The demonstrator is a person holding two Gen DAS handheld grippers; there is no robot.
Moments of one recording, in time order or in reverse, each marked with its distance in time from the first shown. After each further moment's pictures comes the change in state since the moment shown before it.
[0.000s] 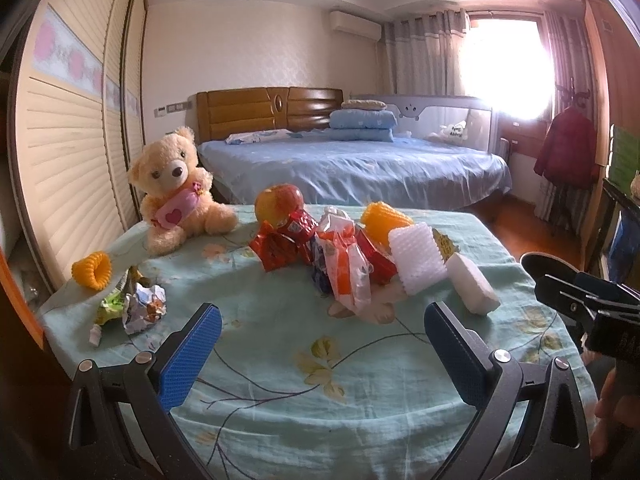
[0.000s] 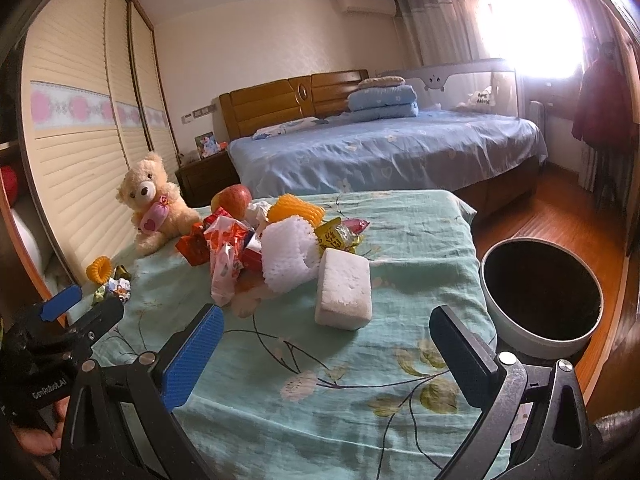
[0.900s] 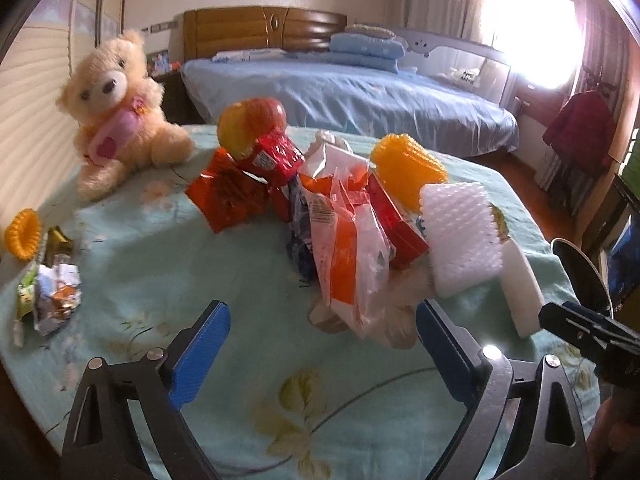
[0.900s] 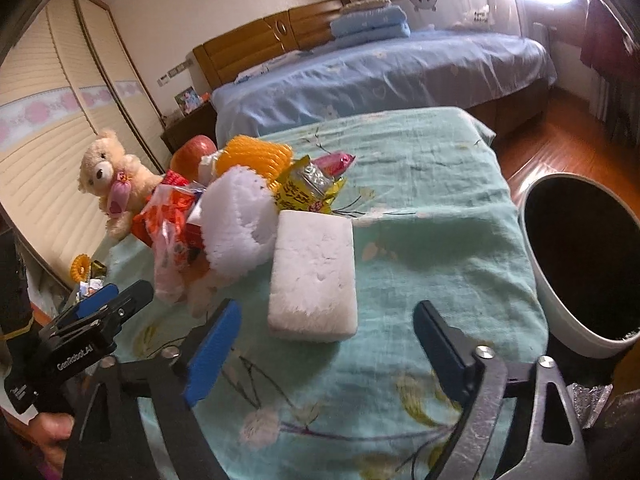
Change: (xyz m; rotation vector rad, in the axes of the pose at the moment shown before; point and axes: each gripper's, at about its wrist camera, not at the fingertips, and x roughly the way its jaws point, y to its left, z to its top) left arm 0.156 0.004 0.040 -0.087 0.291 -0.065; right arm 0.097 -0.037 0.010 0.128 0.281 0.046
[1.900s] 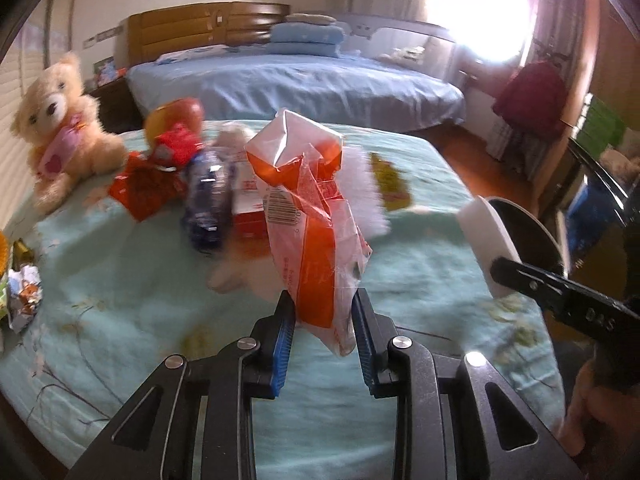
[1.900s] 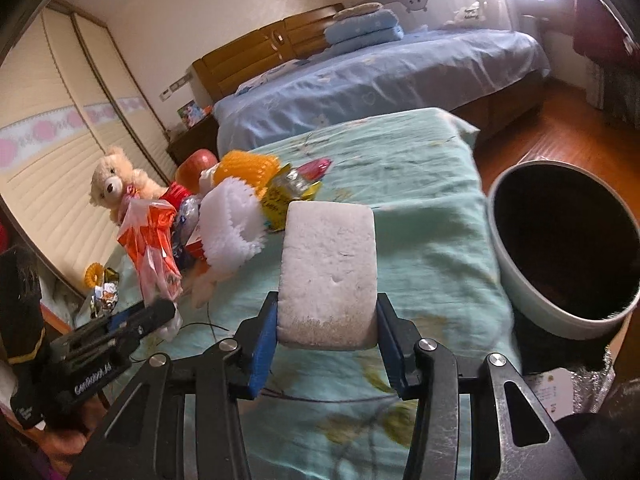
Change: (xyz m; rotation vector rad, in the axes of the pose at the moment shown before) left arm -0.026 -0.046 -0.018 0.121 0.050 -0.159; right arm -0.036 -0.028 -0.008 0.045 -0.039 0.029
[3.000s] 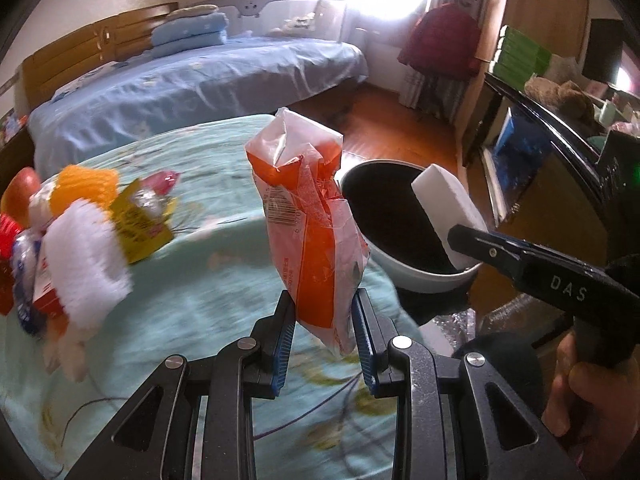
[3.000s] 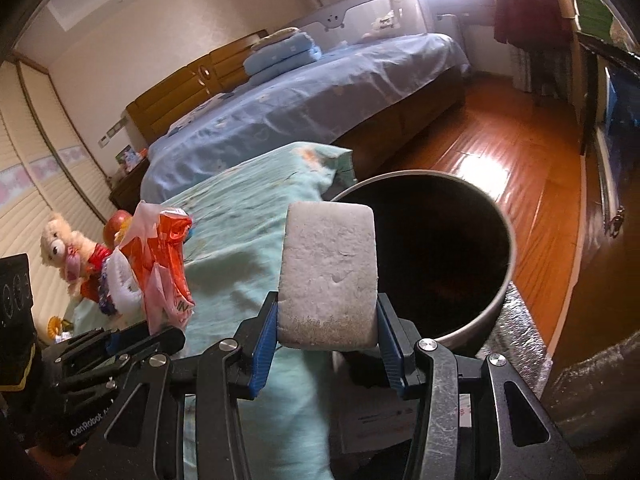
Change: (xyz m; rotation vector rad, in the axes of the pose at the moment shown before) left arm 0.089 -0.118 0.055 0.245 0.108 -0.200; right arm -0.052 -0.123 0.013 0.145 -0.077 -0.188
